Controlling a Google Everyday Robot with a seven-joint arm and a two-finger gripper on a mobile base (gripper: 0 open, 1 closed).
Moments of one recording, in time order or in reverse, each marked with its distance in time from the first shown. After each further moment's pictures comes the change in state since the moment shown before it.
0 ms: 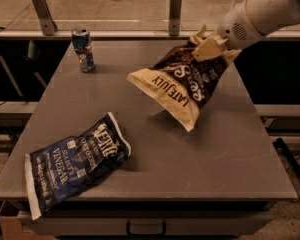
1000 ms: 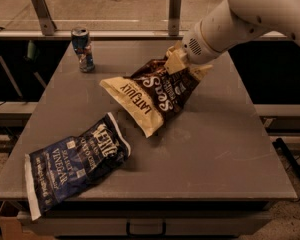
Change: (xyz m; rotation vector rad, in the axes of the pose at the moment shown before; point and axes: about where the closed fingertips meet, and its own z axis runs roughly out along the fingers) arm -0.017 0.038 0.068 0.041 0.043 0.165
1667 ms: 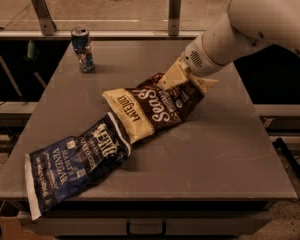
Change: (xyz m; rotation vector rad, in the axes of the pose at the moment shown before) arm 0.030 0.010 0.002 0.020 0.042 0.075
